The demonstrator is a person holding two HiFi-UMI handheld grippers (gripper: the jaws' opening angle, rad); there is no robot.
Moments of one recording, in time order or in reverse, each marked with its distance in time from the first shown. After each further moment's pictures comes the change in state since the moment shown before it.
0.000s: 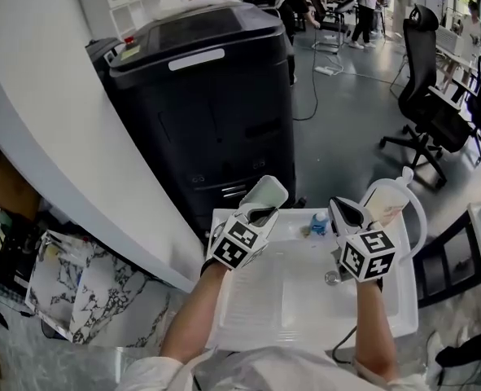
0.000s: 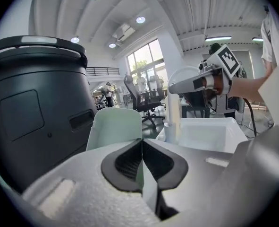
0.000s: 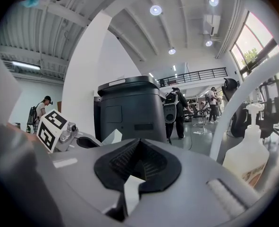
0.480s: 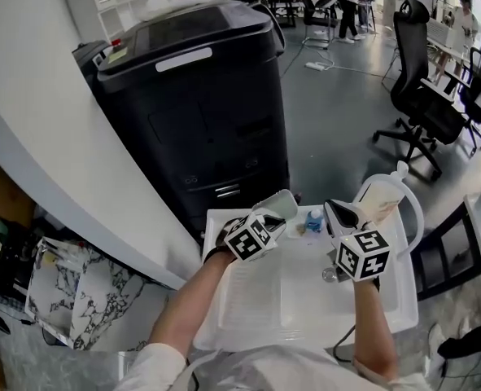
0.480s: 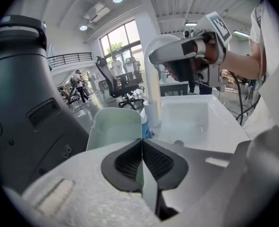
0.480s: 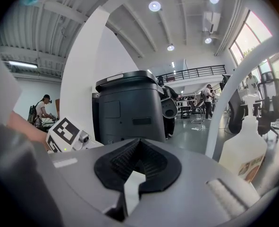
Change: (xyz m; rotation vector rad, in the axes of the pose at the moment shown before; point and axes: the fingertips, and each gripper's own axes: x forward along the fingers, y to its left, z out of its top) left arm 0.057 -0.044 -0.049 0.176 0.206 -0.259; right arm 0.001 -0.005 -0.019 0.012 0.047 -0.018
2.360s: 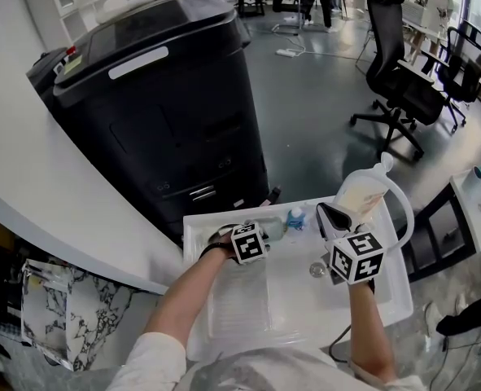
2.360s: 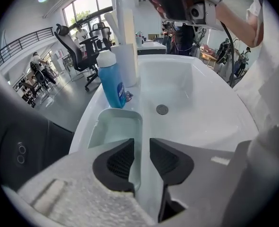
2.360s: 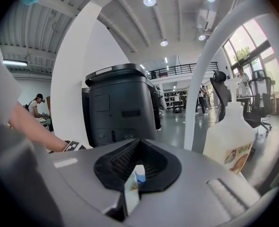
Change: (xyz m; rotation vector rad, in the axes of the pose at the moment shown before) left arm 0.090 -0.043 -0.094 0.200 0.362 -0.325; right arm -0.004 -0.039 -0.030 0.038 0.064 -0.089
